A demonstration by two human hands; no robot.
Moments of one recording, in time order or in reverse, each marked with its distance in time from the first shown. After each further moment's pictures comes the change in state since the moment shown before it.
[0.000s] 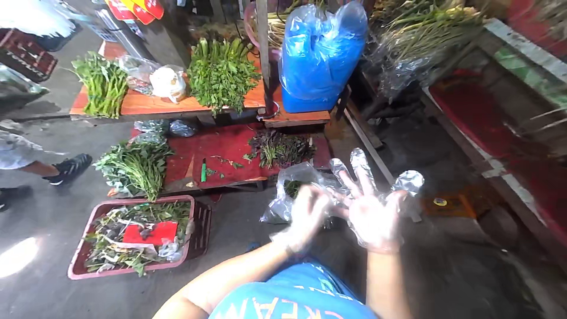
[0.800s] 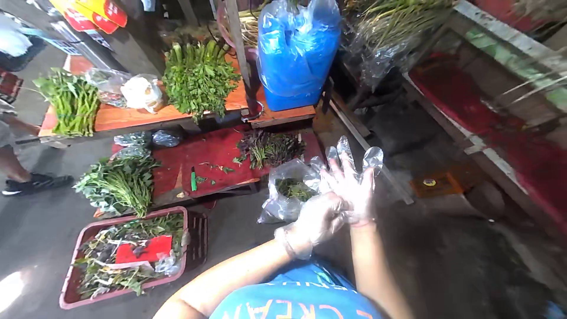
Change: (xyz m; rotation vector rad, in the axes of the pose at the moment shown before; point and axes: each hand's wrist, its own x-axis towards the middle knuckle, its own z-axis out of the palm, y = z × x) left_hand 0.008 0.014 0.028 0.262 -0.349 0.517; right_hand 0.017 0.005 0.012 0.004 0.175 -0.077
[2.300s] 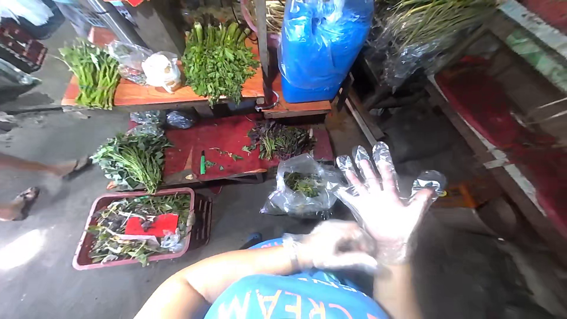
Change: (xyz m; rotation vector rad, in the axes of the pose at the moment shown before) left_hand -0.037 0.014 0.001 -0.364 -0.166 -0.123; right_hand -0.024 -0.014 -0.029 0.276 -0.202 -0.059
